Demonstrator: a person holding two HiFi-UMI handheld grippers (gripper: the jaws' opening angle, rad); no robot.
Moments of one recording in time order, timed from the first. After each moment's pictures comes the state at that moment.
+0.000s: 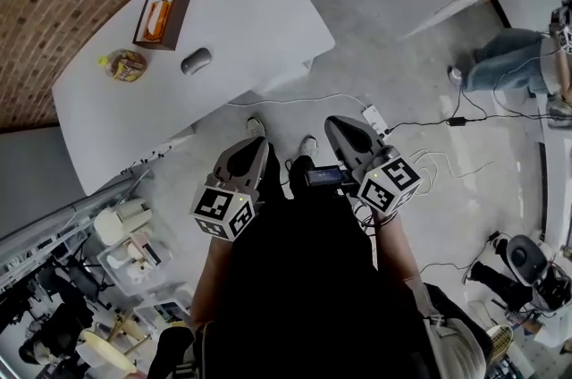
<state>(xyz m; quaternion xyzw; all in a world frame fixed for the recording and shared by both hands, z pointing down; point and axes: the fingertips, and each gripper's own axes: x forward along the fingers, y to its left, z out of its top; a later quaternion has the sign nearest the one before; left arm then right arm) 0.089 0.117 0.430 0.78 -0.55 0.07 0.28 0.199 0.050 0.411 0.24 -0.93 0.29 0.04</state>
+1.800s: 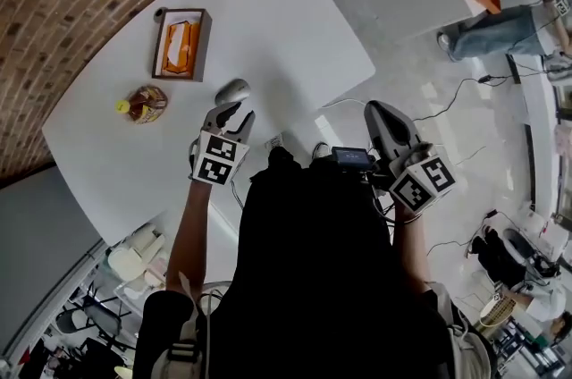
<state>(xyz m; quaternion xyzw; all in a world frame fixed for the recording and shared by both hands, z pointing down) -0.157 -0.012 0.558 0.81 -0.44 0.31 0.23 0.050 -0.061 0.375 0.37 -0.89 0.25 0.07</state>
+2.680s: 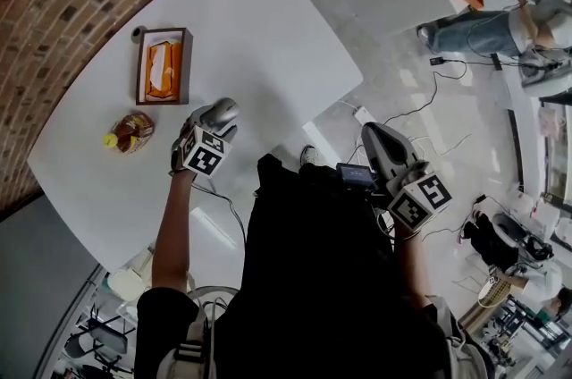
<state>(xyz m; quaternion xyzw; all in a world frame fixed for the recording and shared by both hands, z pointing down) -0.195 -0.039 0.659 0.81 -0.34 0.43 0.23 0.052 -0.067 0.385 0.40 -0.87 0.26 0.12</state>
